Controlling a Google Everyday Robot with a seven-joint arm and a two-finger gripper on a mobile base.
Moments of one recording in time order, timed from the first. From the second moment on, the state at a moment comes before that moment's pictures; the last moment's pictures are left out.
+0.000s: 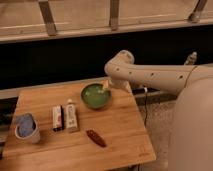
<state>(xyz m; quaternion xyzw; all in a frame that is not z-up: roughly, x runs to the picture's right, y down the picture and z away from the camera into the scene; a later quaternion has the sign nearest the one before) 0.063 0.009 0.810 -0.13 0.15 0.73 0.66</state>
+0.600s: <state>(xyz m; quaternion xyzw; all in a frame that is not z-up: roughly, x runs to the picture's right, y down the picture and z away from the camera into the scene) 0.048 0.010 0.806 -0.14 0.14 0.70 0.69</state>
